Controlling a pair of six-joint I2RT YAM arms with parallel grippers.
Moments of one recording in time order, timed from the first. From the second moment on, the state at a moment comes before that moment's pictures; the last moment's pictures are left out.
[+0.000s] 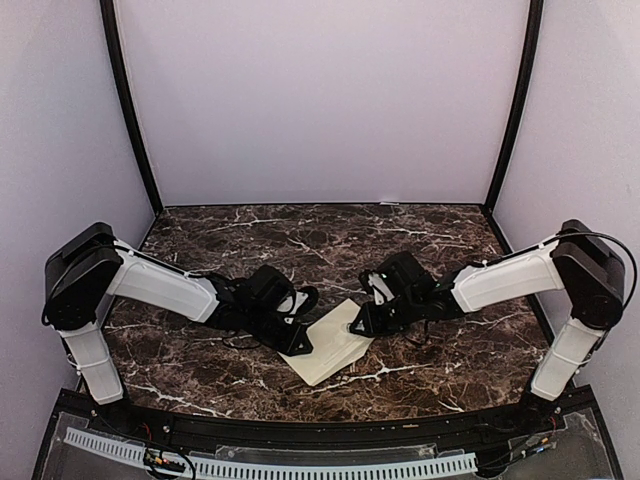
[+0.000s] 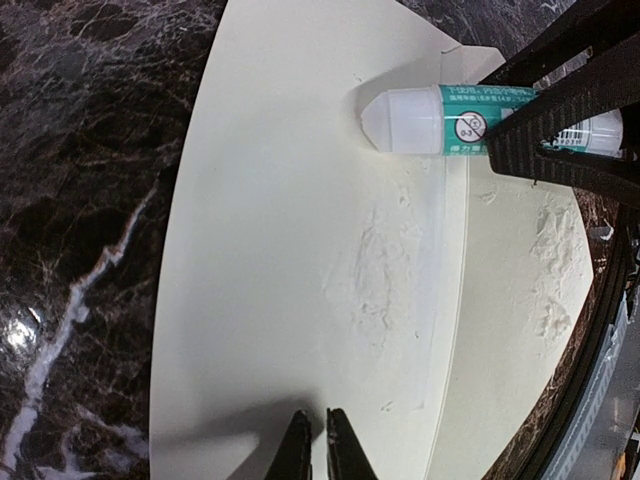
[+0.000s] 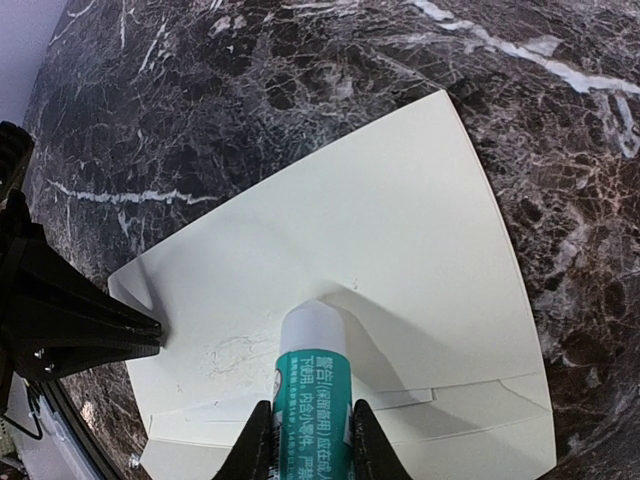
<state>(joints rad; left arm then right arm) -0.92 1.80 0.91 -0.08 0.28 -0.45 0.86 1.70 0.85 -0.06 -0.20 0.62</state>
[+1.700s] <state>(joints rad) -0.92 1.80 0.92 -0.10 0.28 -0.45 0.96 1.70 0.84 -0.07 -0.28 0.61</state>
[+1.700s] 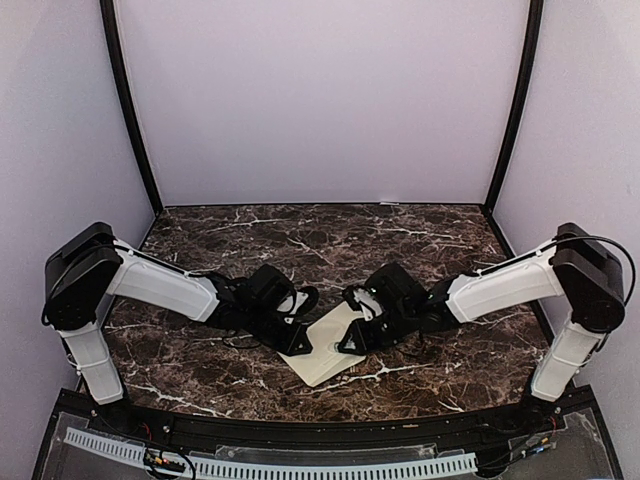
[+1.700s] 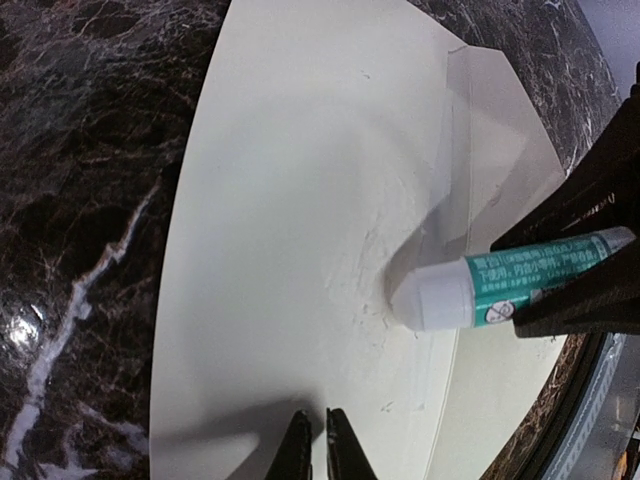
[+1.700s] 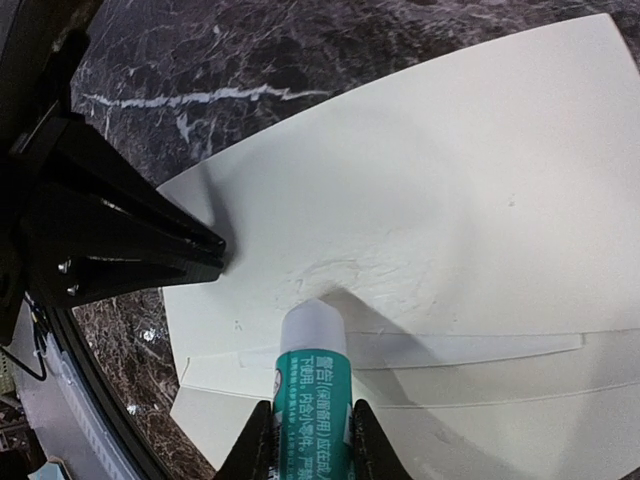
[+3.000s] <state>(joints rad) -0.92 1.80 0.92 -0.10 0.27 -0.46 0.88 1.47 0.80 -0.08 -0.29 0.61</state>
